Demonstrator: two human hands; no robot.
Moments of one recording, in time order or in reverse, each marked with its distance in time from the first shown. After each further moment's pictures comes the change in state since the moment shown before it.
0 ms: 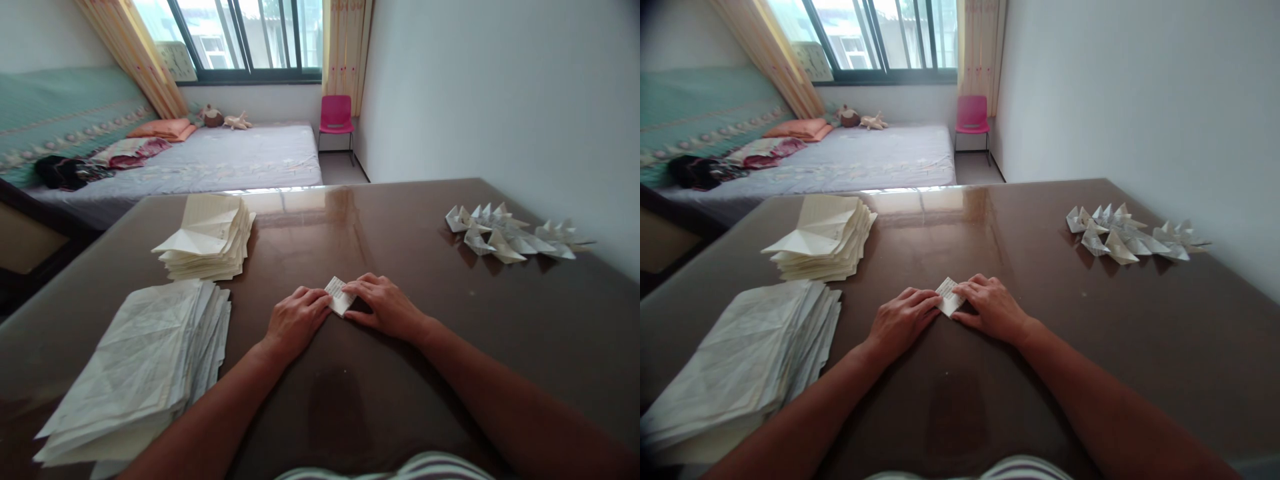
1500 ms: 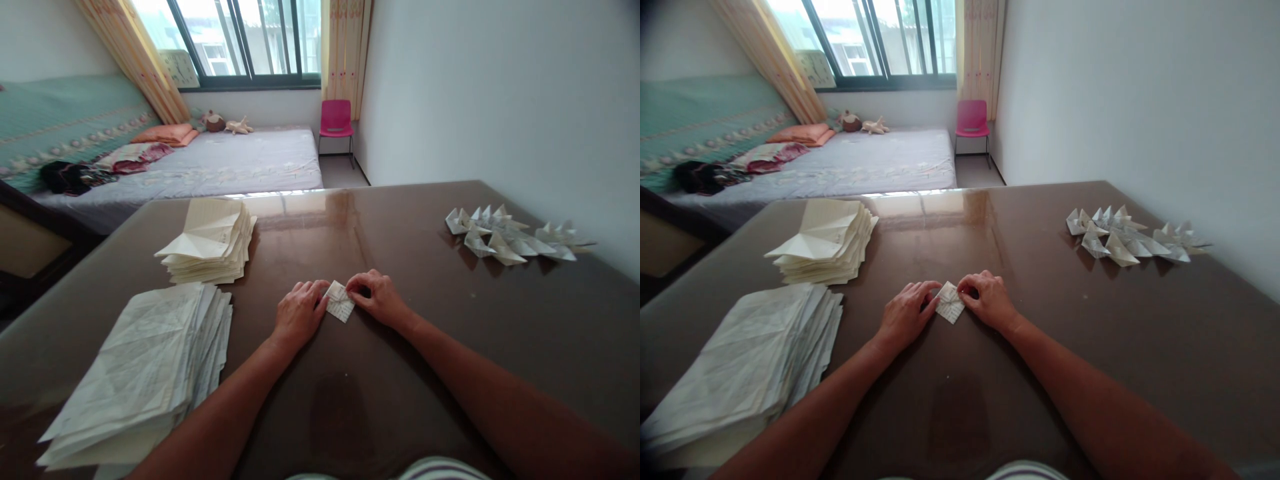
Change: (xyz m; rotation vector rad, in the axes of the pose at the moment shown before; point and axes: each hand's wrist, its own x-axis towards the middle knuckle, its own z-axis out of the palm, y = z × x) left_hand 0.018 0.001 0.005 -0.105 -0.124 -0.329; right_hand 0.018 0.011 0.019 0.342 0.202 0.292
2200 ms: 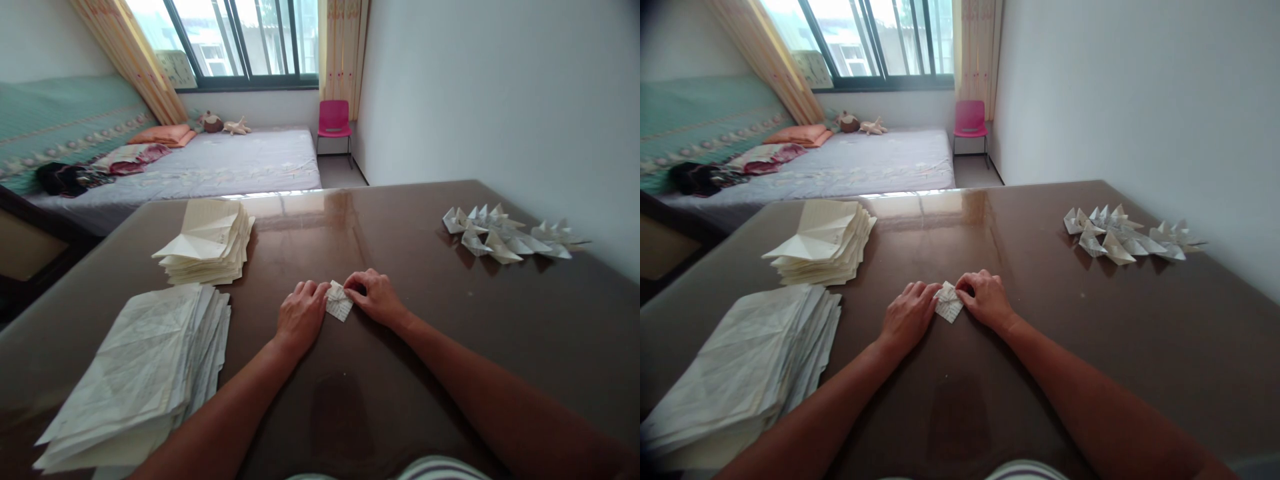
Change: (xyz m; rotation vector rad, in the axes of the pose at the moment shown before) left_hand -0.004 0.006 0.003 0.145 0.025 0.085; right_hand 0.003 -0.002 0.004 -0.106 0.008 0.036
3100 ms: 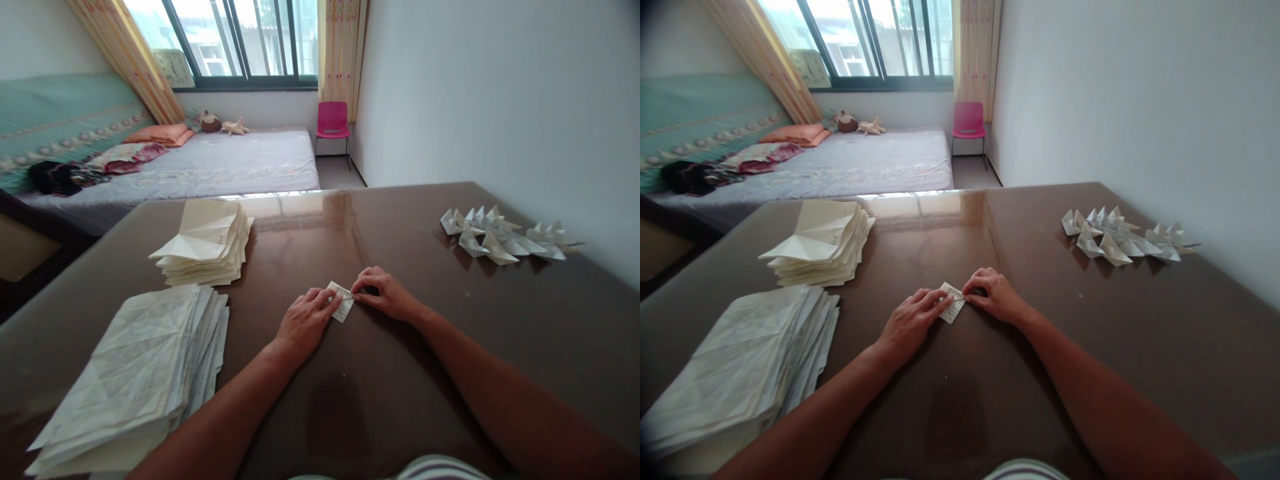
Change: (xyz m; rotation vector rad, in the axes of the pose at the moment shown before) left_hand -0.006 -0.002 0.001 -0.006 -0.053 0.297; right_hand 0.000 0.025 -0.025 0.121 -0.146 -0.182
